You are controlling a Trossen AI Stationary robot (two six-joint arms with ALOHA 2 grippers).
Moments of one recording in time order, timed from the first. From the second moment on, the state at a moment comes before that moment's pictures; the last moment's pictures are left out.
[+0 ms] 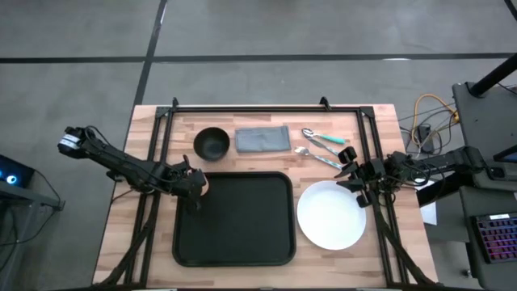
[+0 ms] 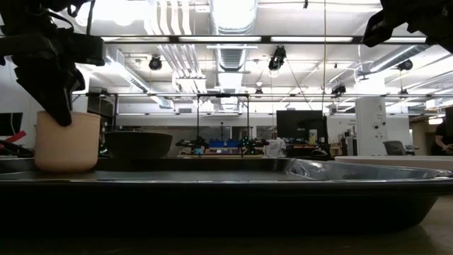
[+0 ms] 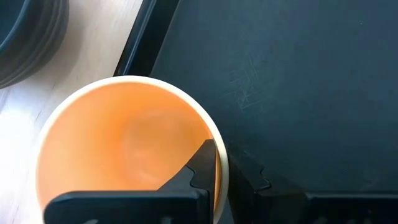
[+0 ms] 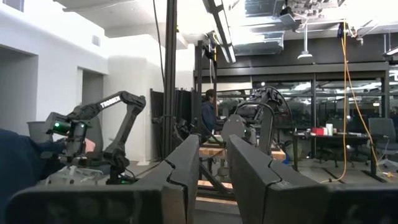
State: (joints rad) left arm -0.33 1.06 0.67 -0.84 -0.24 -0.69; right arm 0.13 0.44 0.03 0.82 -0.16 0.09
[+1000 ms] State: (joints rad) left arm -0.33 1.06 0.67 -0.84 -0.24 -0.69; right arm 0.13 0.44 0.03 0.82 -0.16 0.09
